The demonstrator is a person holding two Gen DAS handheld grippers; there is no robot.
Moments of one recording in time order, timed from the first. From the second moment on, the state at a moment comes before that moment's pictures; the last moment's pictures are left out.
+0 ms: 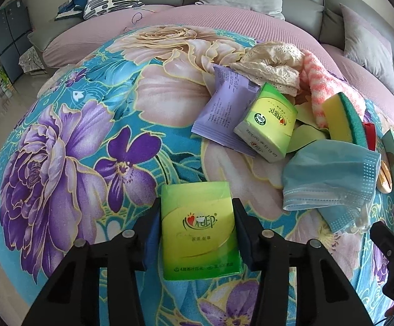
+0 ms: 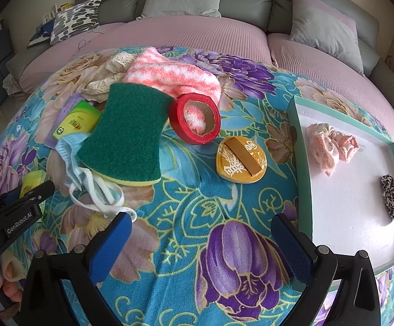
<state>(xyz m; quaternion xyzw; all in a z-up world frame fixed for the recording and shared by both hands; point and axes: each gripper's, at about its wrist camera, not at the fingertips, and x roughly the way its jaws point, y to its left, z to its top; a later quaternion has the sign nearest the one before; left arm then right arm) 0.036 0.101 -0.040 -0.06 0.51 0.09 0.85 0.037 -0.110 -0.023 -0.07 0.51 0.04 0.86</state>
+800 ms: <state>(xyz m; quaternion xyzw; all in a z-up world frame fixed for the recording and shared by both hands) 0.032 0.103 -0.028 -0.09 0.49 0.08 0.86 0.044 -0.141 -0.014 -0.01 0.47 0.02 0.88</state>
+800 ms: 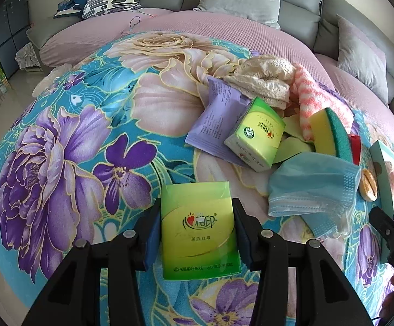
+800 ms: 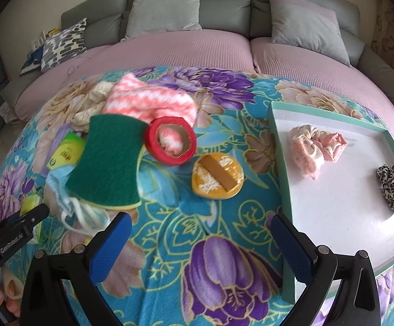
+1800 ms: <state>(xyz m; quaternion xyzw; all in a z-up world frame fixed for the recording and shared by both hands) 0.065 0.085 -0.024 -0.09 0.49 0.05 0.86 0.089 -0.150 -0.041 -0.04 0.49 0.03 0.87</state>
